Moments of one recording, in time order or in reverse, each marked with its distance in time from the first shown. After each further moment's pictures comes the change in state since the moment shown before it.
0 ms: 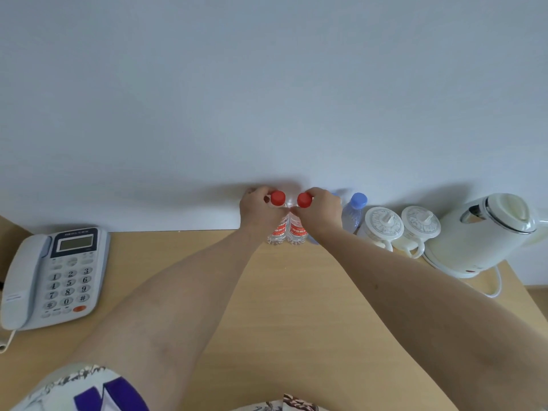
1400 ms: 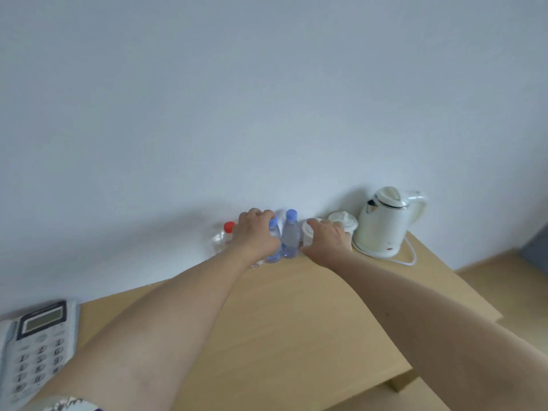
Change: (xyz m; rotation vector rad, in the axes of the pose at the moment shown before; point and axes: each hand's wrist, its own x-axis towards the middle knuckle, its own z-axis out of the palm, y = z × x) left_hand -0.093 0.090 0.002 0.643 -0.319 0.467; right_hand -0.125 0.061 -0.115 -0.421 0.080 0.066
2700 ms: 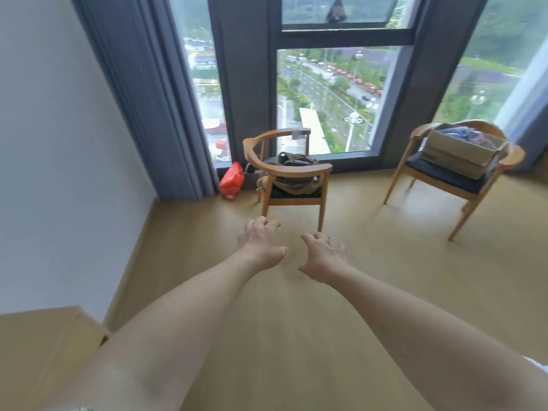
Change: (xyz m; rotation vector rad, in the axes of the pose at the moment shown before) left_hand -0.419 0.684 0.282 0.034 -0.628 1.227; right_hand -0.620 0.542 -0.101 0.115 0.232 1.314
